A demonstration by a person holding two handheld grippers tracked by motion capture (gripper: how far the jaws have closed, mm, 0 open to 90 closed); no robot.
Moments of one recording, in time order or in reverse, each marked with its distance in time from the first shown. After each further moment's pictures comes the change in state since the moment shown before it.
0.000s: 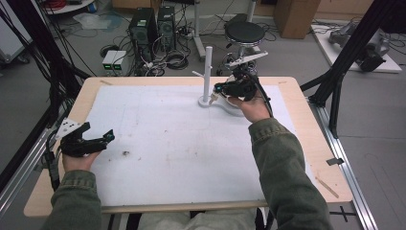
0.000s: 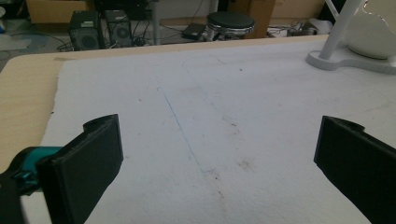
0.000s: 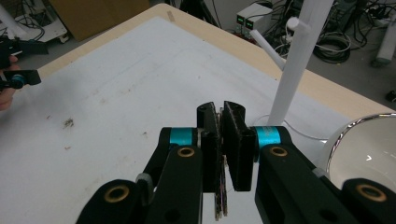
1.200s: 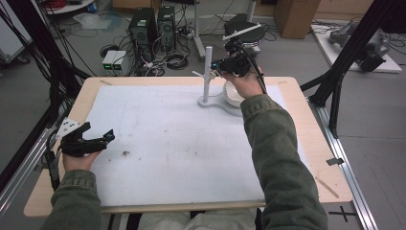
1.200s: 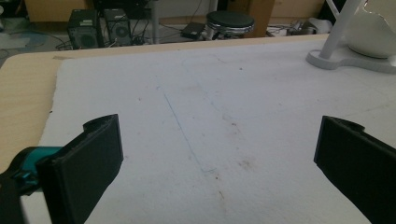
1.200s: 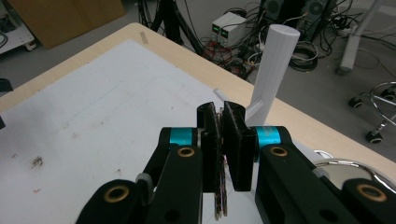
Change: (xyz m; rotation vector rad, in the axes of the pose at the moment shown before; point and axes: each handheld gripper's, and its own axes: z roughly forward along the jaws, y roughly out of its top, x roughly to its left) left arm 0.001 0.000 0.001 0.004 -0.004 -0.001; right arm -0.011 0.063 0.007 0.003 -0.098 -0.002
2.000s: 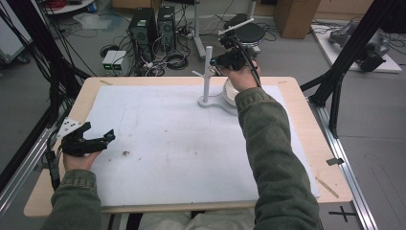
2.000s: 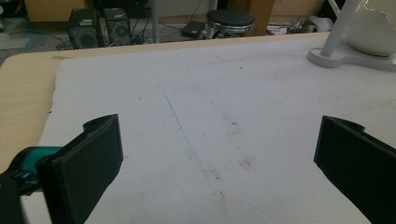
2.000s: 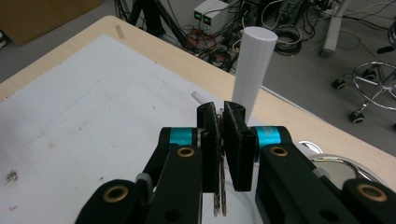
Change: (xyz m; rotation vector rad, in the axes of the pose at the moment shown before) left arm 0.000 0.000 0.001 0.003 0.002 0.006; right arm -0.007 0.015 0.017 0.062 -0.073 0.048
